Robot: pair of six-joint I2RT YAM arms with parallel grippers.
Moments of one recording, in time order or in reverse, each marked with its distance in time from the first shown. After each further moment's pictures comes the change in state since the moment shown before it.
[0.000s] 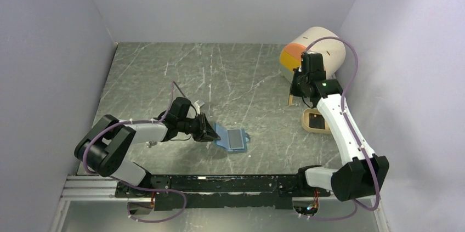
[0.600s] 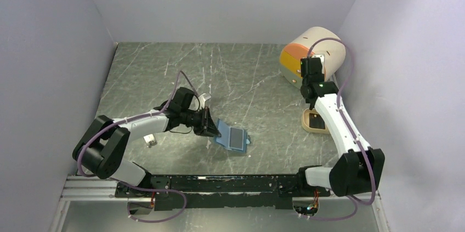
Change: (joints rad) left arm 0.000 -0.020 0.196 -0.341 0.060 0.270; right arm -0.036 0.041 -0.126 0.093 0.372 -0.243
